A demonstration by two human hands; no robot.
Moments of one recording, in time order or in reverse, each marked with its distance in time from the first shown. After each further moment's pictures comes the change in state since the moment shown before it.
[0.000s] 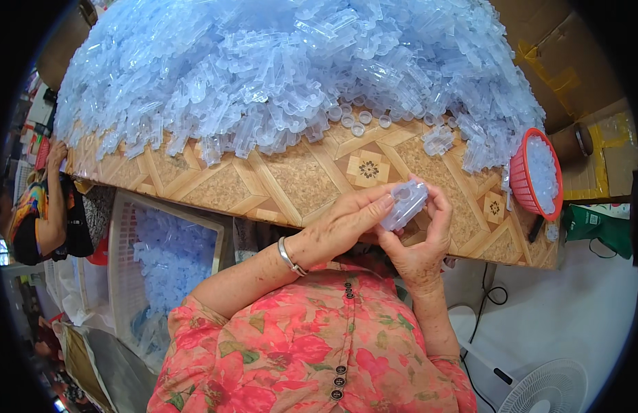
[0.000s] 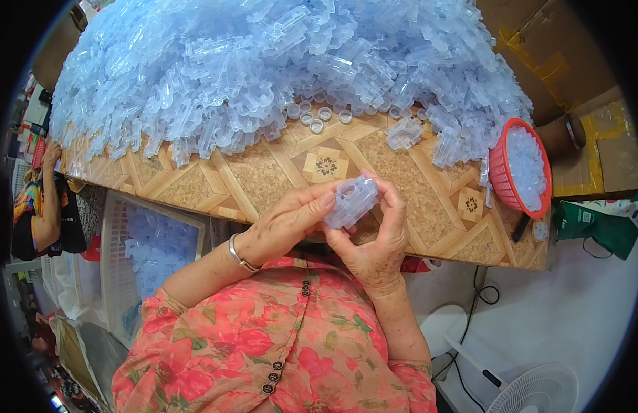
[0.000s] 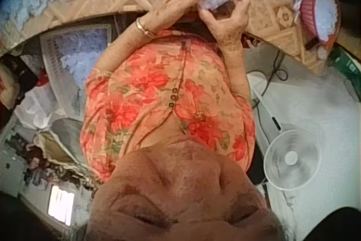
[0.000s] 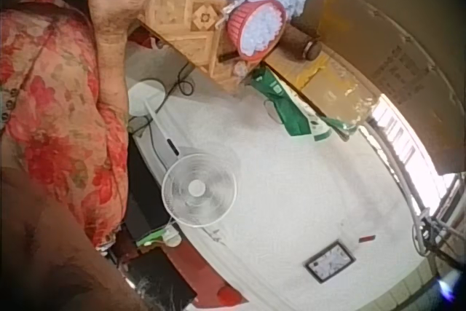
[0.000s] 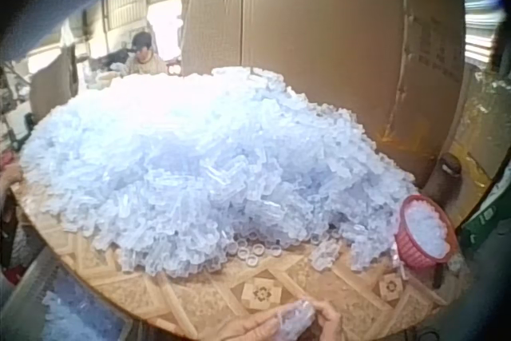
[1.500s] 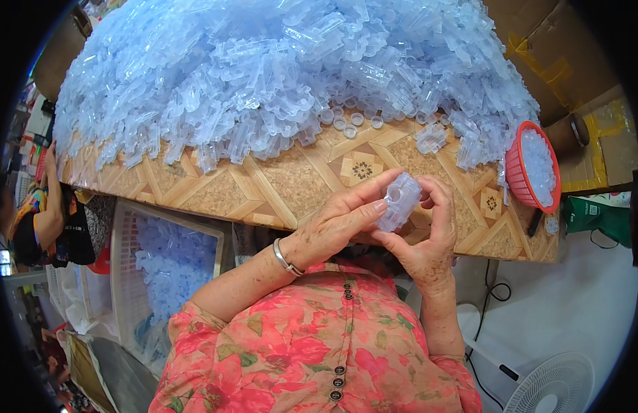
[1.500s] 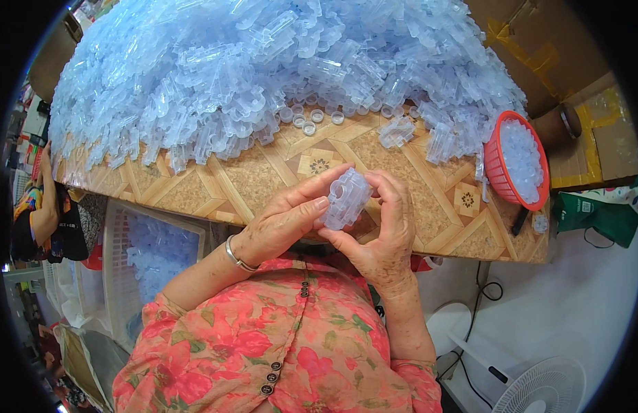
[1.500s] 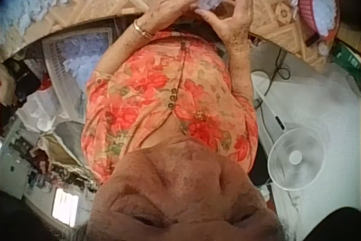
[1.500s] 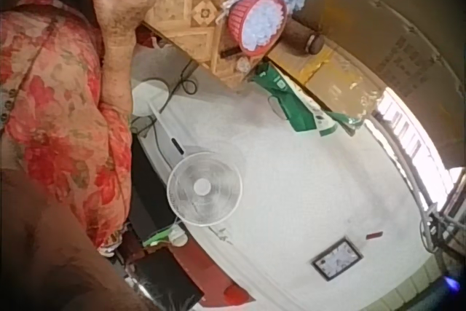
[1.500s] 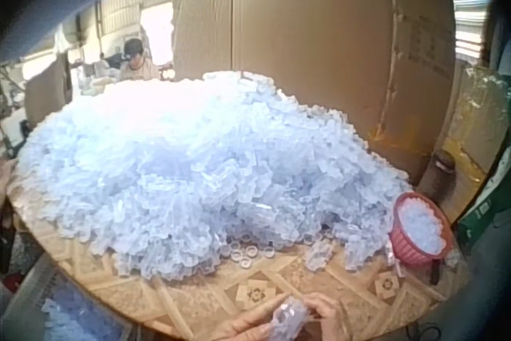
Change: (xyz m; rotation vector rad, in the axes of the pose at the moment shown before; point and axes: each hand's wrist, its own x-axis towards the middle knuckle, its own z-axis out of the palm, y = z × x) left_hand 0.001 0.000 -0.001 -0.068 0.001 0.038; right_hand 0.013 -0.010 -0.026 -0.236 -0.104 -0.115
